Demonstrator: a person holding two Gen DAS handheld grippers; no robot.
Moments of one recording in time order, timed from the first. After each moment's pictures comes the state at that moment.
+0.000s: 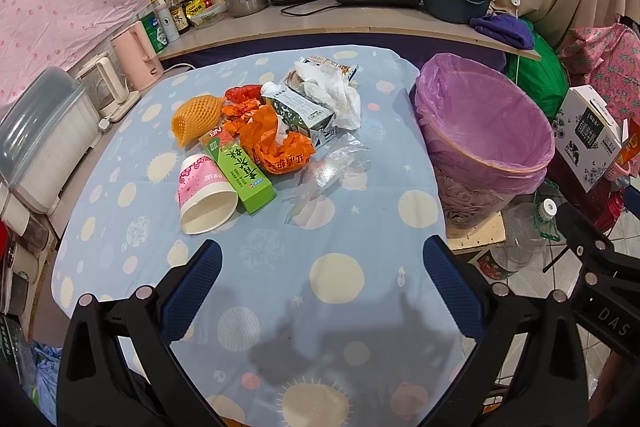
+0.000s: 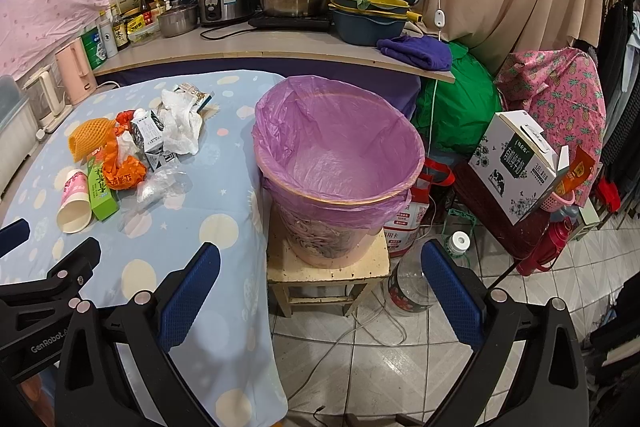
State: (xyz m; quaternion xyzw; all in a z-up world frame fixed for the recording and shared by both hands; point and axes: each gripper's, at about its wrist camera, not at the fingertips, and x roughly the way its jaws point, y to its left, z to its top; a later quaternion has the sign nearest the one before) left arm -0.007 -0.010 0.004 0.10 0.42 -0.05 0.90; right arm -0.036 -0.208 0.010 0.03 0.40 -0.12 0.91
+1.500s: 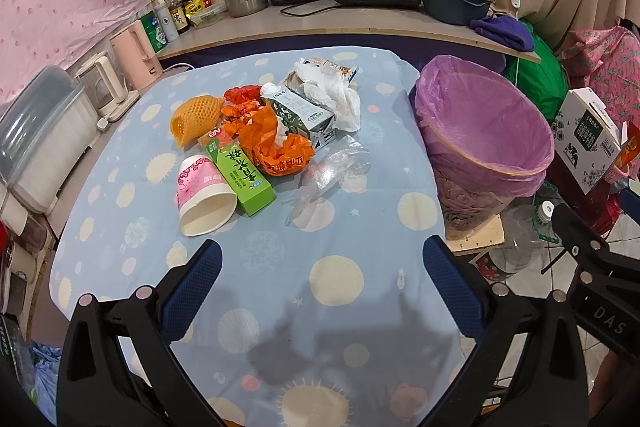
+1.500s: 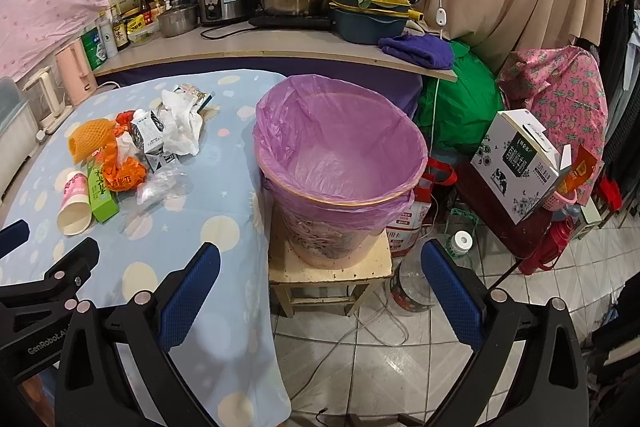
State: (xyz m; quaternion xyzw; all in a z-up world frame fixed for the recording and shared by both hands) left arm -0.004 -0.009 0.006 0.09 0.42 -0.05 0.90; right arm -0.037 -0.210 0.012 0.04 0.40 -0.12 0.91
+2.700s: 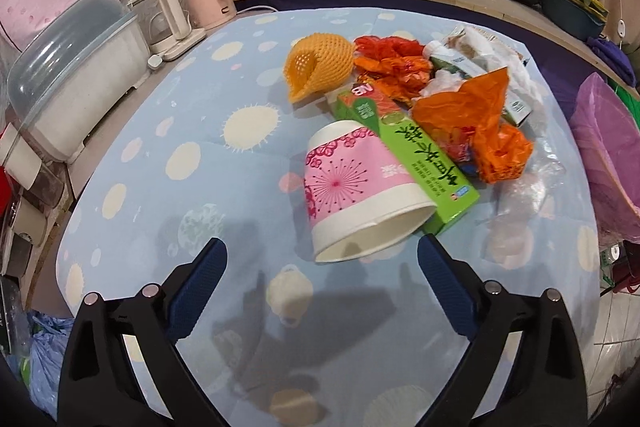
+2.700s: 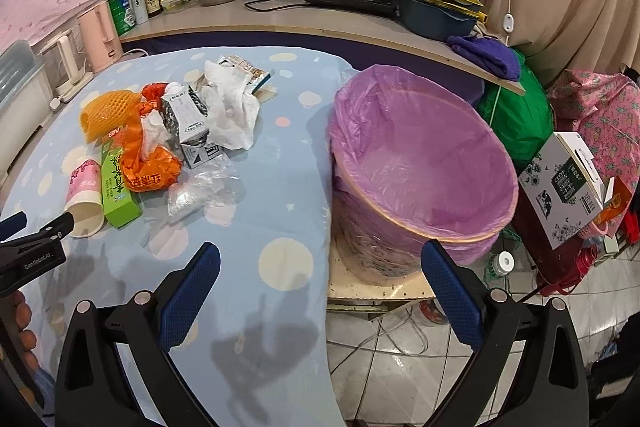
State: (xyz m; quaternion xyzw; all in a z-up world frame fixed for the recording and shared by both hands) left arm 0.090 0.143 -0.065 0.04 0.46 0.06 0.88; right arm 0.047 -0.141 -0.027 0.01 0.43 -0.06 0.90
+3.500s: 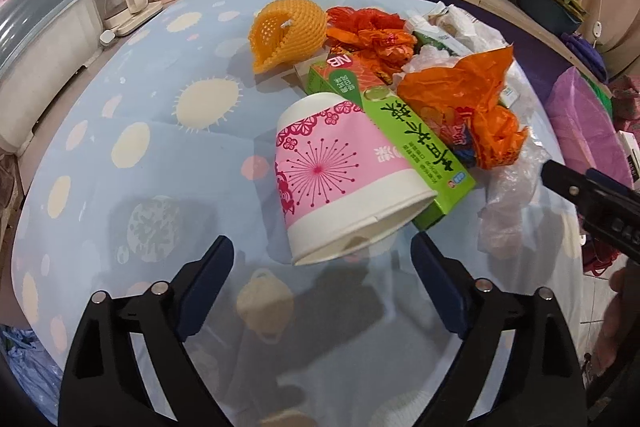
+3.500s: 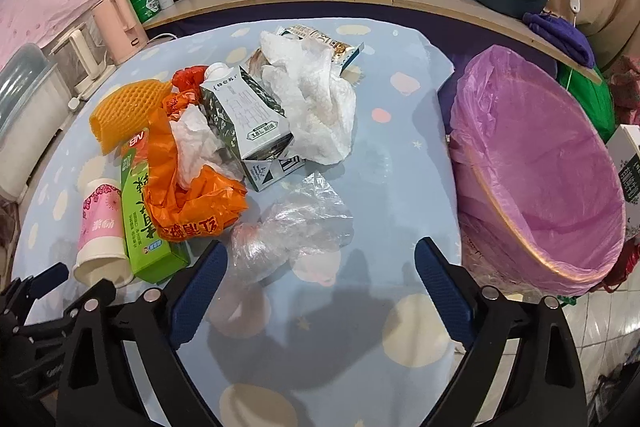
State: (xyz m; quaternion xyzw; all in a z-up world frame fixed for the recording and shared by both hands) left arm 0.103 0.156 -0.083 -0.01 0.49 -0.03 0.87; right arm 0.133 -0.082 -0.075 0.06 0.48 0.01 0.88
